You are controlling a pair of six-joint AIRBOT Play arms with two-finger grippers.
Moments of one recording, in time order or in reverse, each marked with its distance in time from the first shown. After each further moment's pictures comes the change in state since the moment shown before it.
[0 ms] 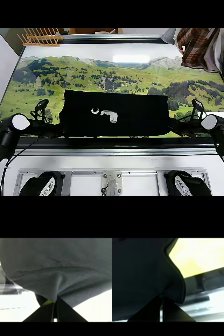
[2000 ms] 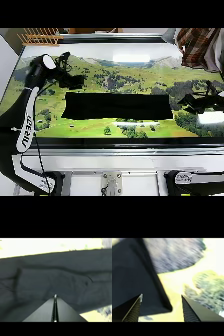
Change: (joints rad) left arm -0.196 -0.878 0.982 -0.015 0.028 0.010; right arm -0.360 -0.711 0.514 0.324 -0.035 -0.433
